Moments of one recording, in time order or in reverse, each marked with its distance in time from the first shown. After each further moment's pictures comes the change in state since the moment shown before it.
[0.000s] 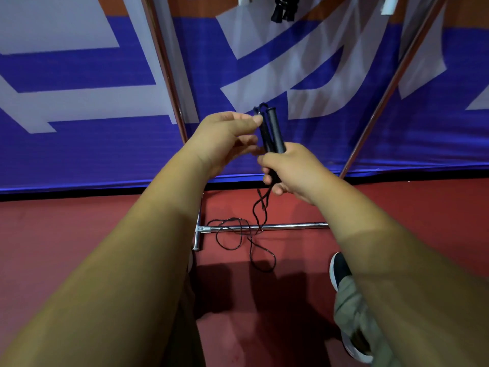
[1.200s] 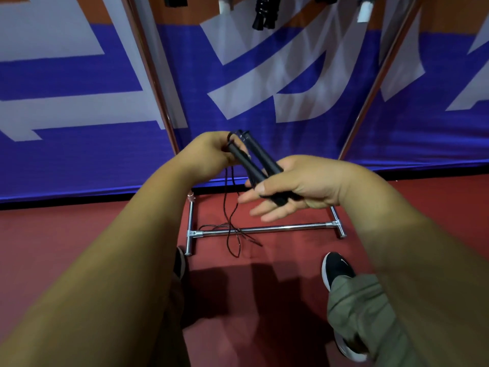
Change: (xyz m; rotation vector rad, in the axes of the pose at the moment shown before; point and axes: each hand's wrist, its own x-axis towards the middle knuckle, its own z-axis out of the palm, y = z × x) left_hand 0.001 -0.012 -0.014 0.756 -0.189 0.224; right_hand -0.049 -0.032 -0.043 0.015 -0.519 0.313
